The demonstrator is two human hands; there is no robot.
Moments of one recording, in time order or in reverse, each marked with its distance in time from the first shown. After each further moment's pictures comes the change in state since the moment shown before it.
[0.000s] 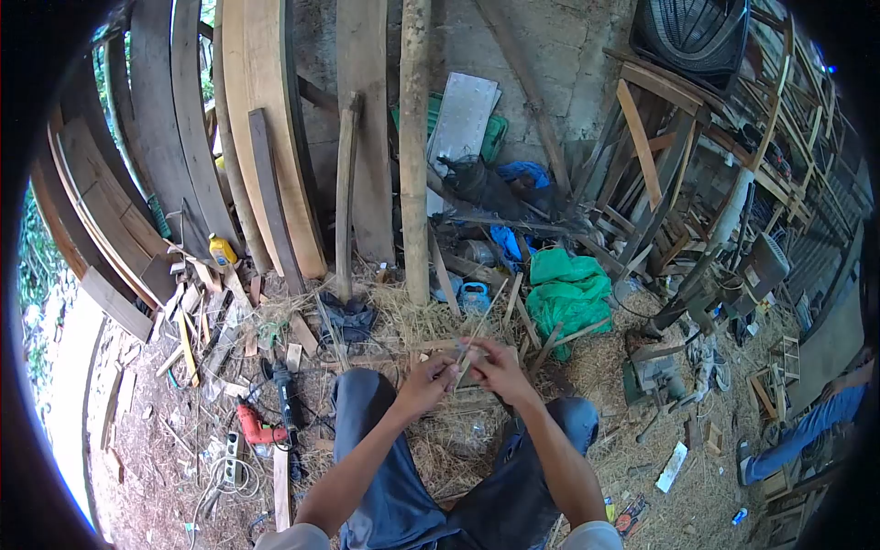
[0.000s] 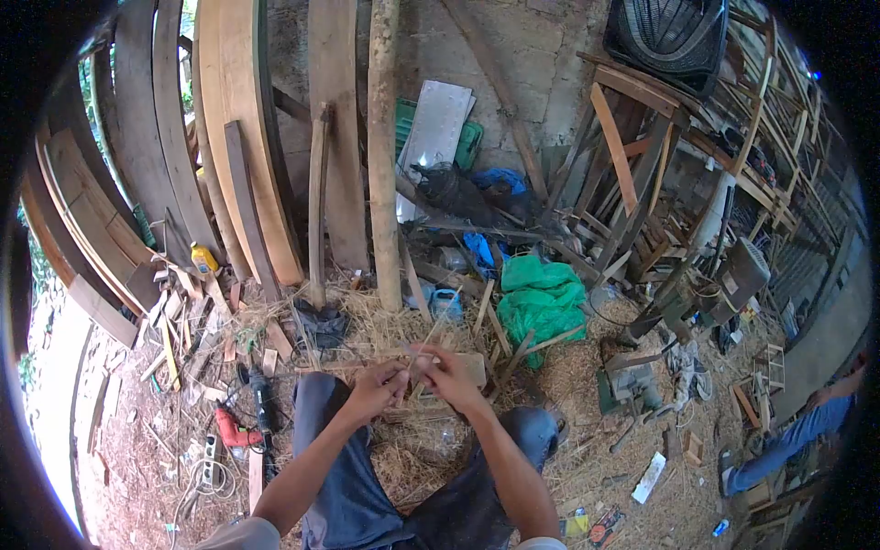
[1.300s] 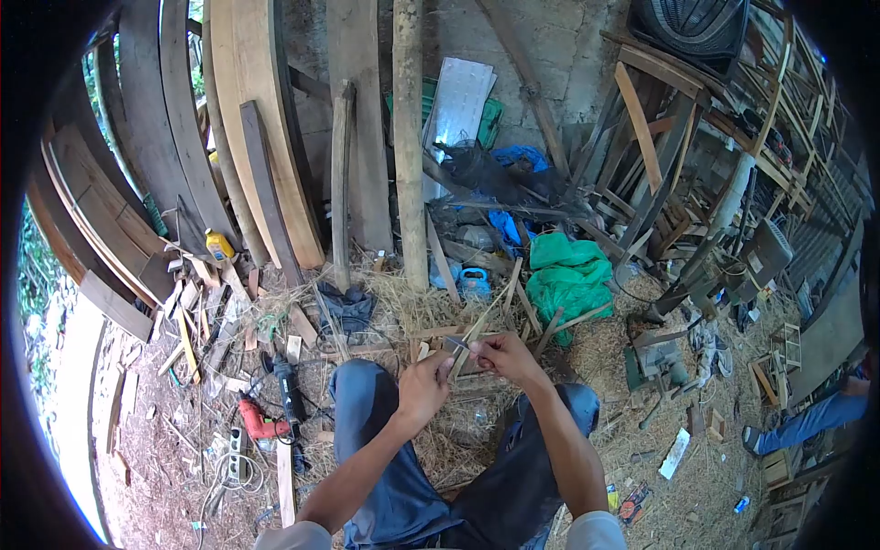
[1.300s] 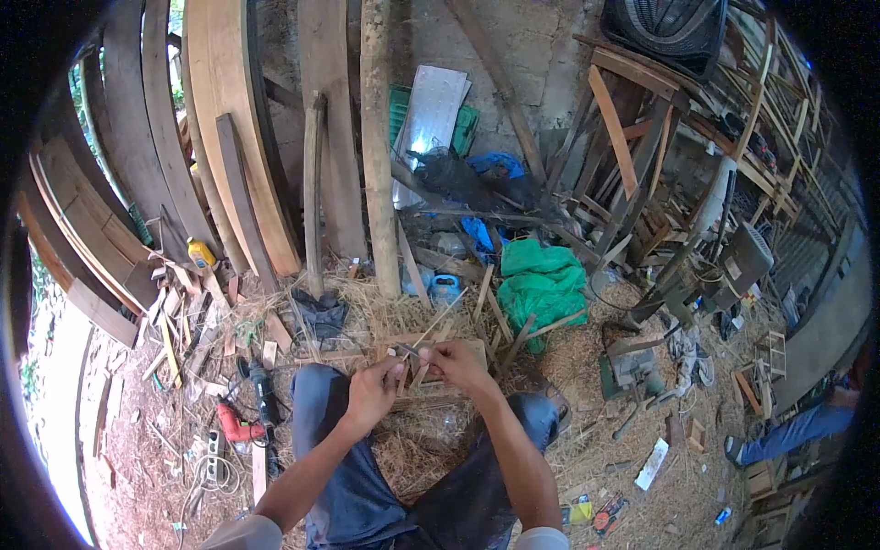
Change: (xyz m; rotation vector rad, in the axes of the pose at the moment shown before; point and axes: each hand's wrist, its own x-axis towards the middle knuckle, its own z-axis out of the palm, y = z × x) left_hand -0.017 0.008 0.015 0.714 0.374 0.209; right_hand 0.006 0.000 -0.019 -0.249 -0.009 0.093
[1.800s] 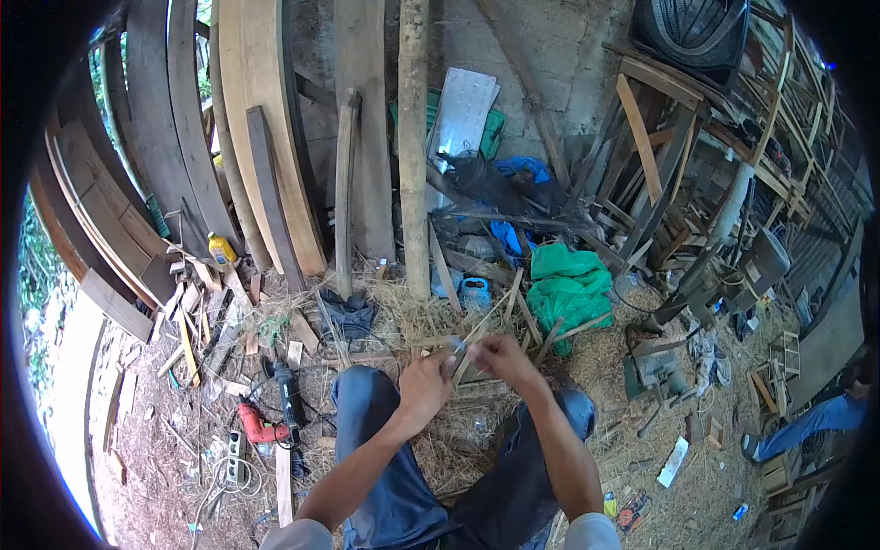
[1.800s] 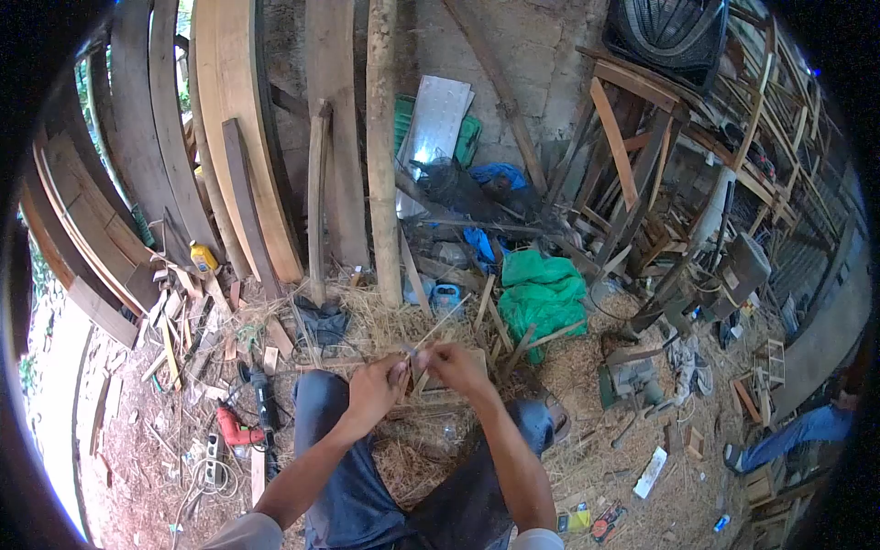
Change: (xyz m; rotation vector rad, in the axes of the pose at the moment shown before) left_hand 0.013 0.001 -0.003 0.100 0.017 -0.012; right_hand 0.005 -0.010 0.009 -0.114 0.049 -0.045
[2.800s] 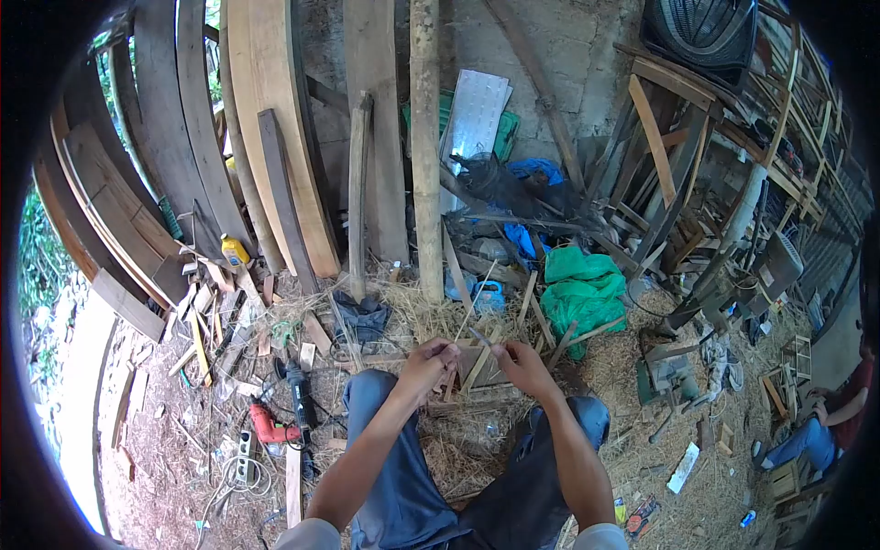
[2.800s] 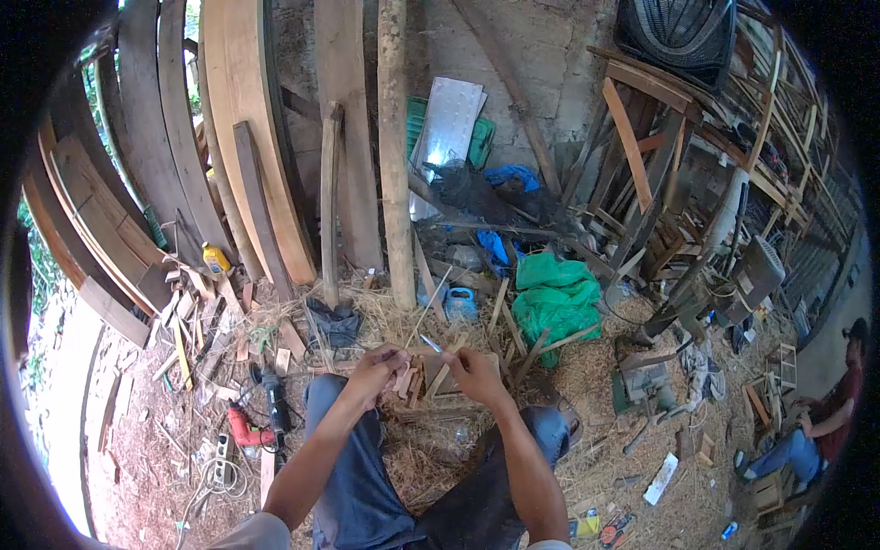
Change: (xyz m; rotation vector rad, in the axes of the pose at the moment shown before) left_hand 0.031 -0.021 -0.015 -1.052 -0.339 -0.452; right_hand 0.007 0.030 -0.016 -0.424 0.184 -0.108
